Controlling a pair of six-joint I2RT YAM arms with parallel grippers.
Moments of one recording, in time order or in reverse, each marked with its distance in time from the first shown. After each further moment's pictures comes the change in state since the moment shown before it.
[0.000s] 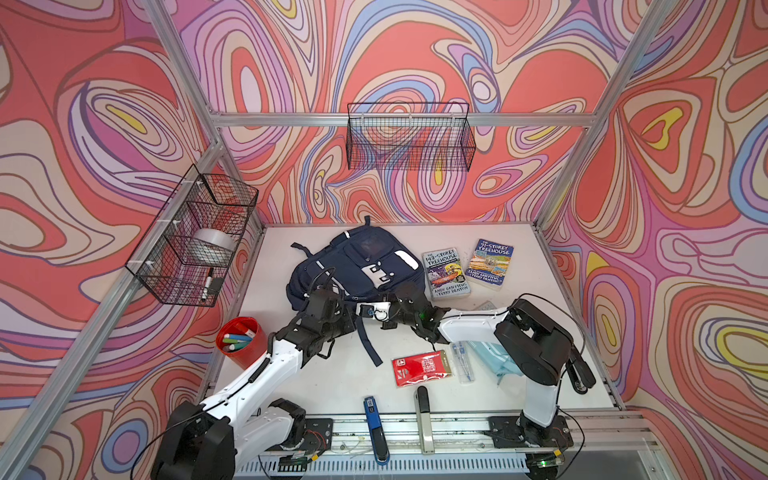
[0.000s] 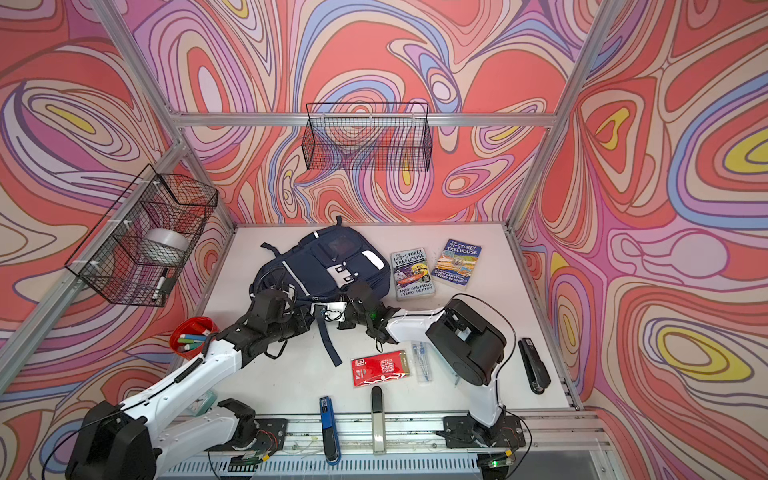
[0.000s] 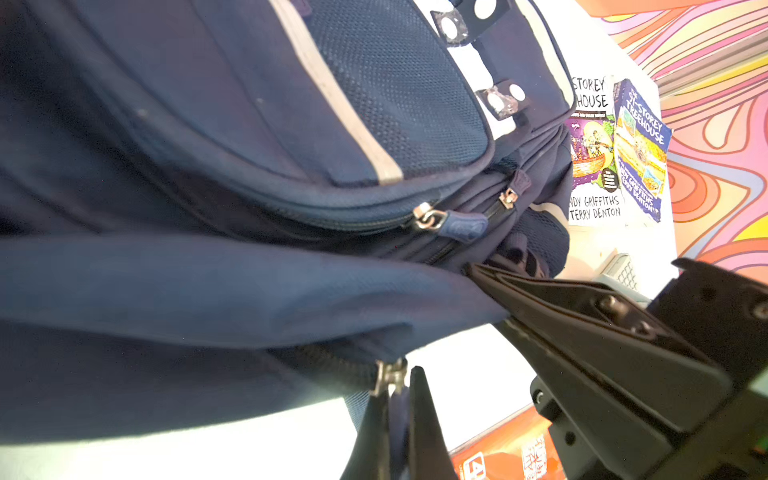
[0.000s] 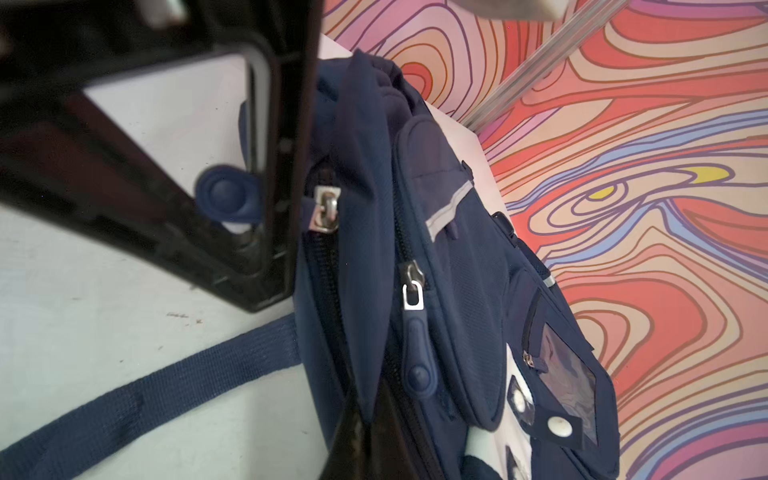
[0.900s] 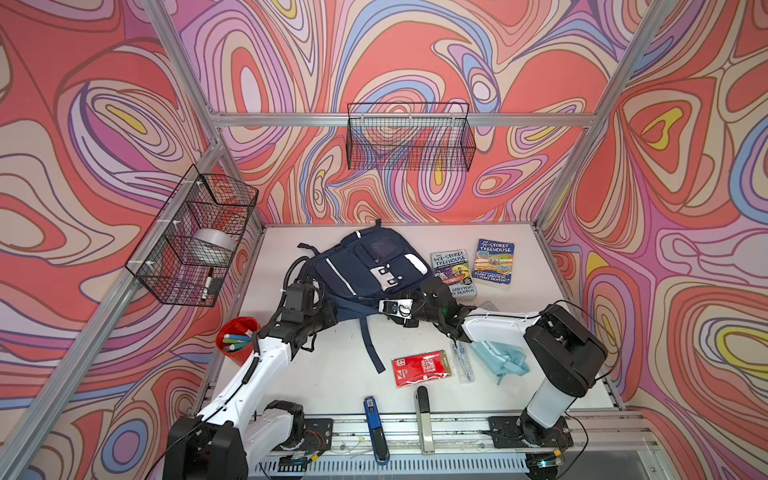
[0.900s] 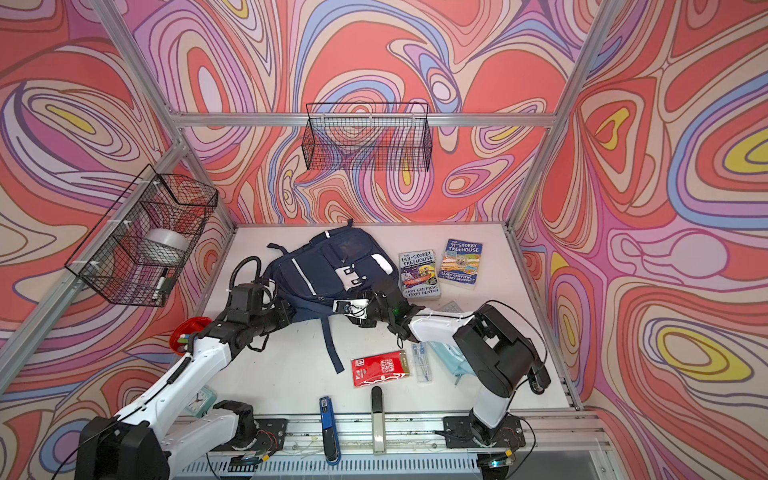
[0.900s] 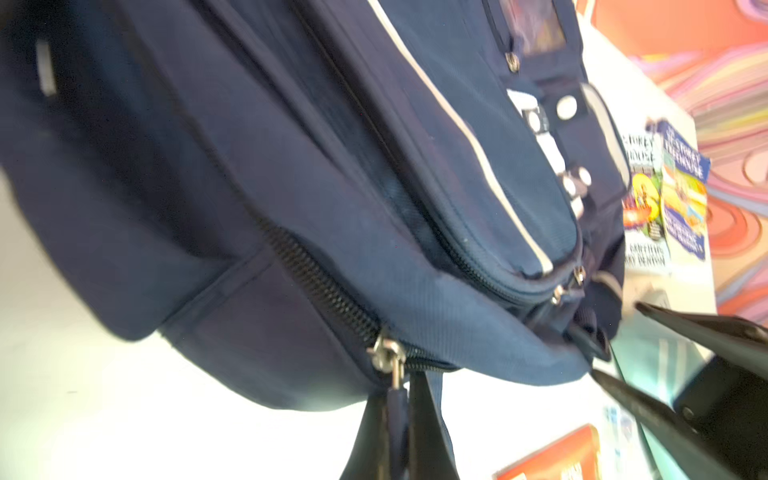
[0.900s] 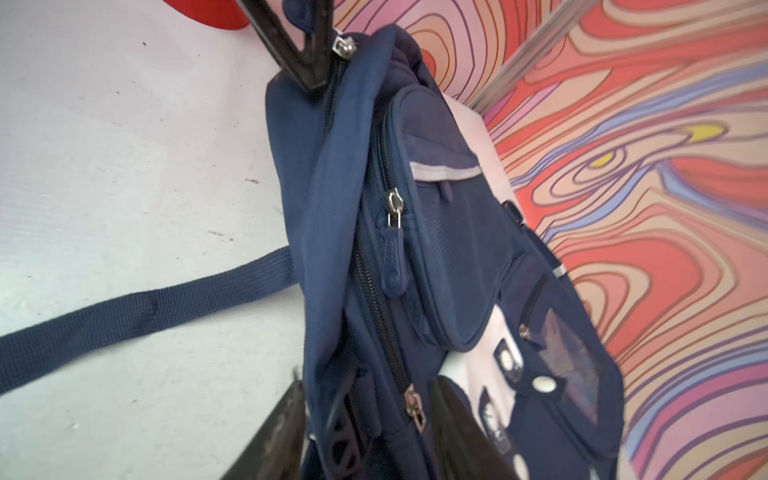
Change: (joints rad) left arm 0.222 -0.030 0.038 -0.080 0.061 0.143; right arm -0.087 -0.163 -0.122 -0.067 -0.123 -0.001
